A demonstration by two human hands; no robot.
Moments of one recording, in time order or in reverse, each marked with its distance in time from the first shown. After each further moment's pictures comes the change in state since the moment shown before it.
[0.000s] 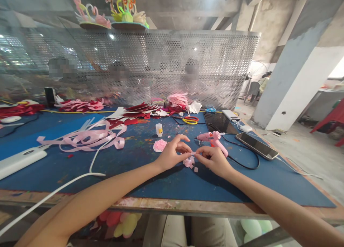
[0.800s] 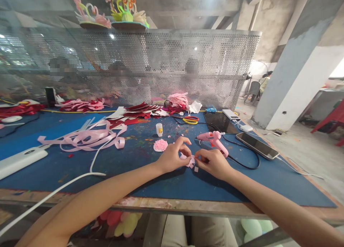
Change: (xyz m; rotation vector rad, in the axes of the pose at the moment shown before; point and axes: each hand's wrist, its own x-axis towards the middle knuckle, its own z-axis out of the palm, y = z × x) left_hand -0.006 0.011 0.003 0.310 -0.018 0.078; right_hand -0.004 0.000 0.000 -0.381 0.021 -0.257
